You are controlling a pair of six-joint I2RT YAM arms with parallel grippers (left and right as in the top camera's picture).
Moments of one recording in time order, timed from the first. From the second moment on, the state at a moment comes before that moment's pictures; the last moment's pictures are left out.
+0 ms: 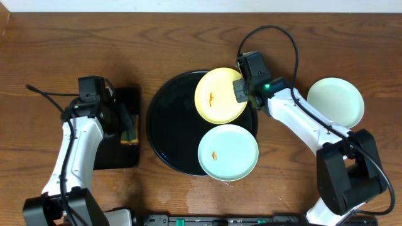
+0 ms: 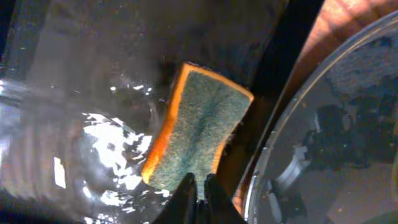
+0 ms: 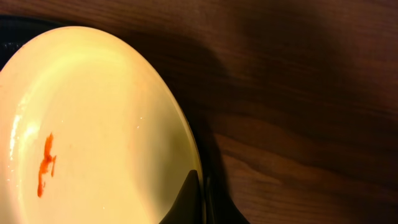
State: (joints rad) left arm 0.17 1.45 0.94 -0.79 0.09 -0.29; right arm 0.45 1.82 1.24 -0.43 0.17 0.17
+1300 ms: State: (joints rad) left arm -0.02 1.57 1.07 -0.65 0.22 -0.31; right arm 0.45 1.82 1.24 -0.48 0.12 0.18
